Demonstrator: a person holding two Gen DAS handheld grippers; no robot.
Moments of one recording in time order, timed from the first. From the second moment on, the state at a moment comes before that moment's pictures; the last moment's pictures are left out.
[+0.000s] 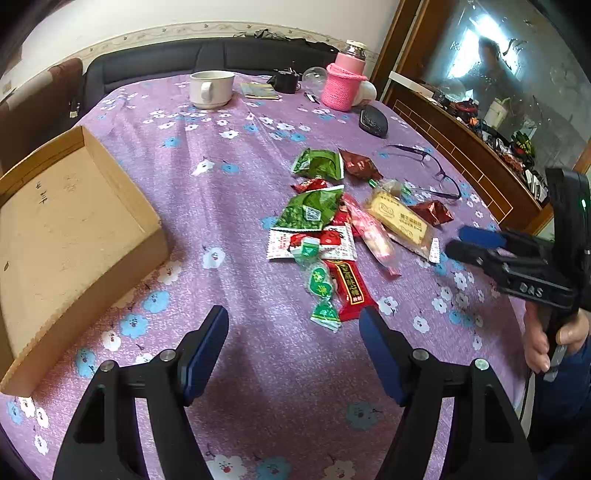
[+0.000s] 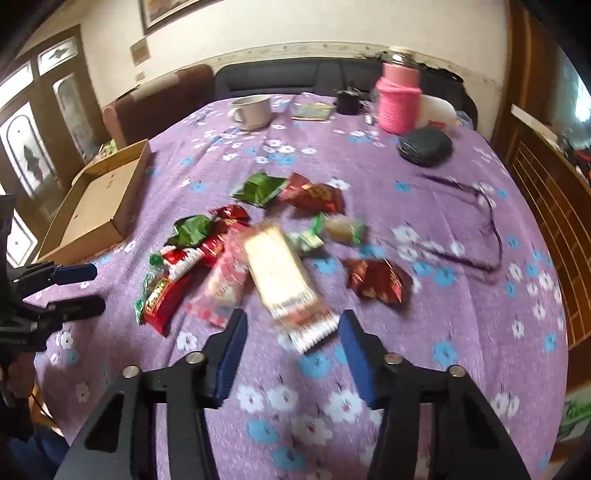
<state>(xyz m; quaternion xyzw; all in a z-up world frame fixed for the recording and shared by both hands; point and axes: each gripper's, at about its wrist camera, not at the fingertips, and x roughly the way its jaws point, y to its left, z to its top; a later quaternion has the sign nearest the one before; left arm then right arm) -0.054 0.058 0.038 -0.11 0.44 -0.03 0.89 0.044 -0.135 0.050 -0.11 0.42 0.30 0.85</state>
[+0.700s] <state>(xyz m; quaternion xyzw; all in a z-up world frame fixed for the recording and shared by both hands) -0.011 0.041 0.020 -0.12 0.49 -0.01 0.86 0.082 -0.128 0.032 -0.07 0.40 0.32 0.86</state>
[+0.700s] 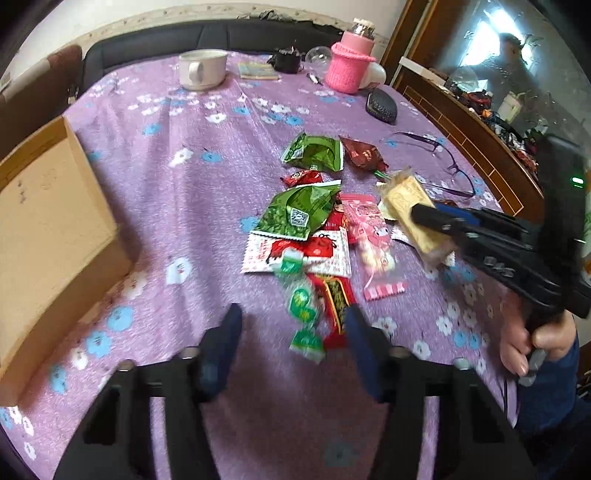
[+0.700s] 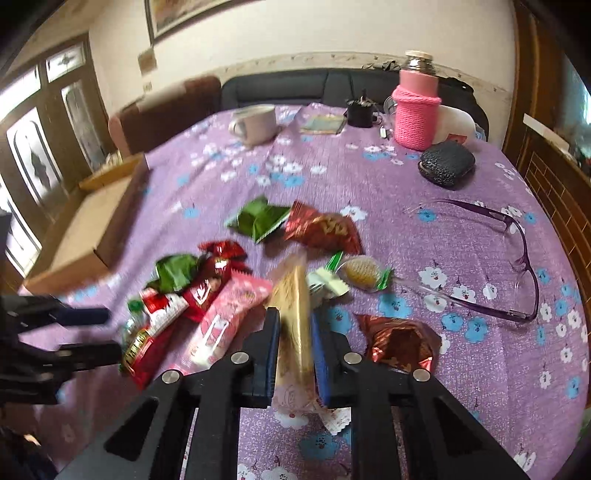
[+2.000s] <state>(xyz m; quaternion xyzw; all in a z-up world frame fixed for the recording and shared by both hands) -0.009 0.033 0.013 -0.08 0.49 0.02 0.87 0.061 -0.112 0.021 -0.18 0.35 0.27 0.88</state>
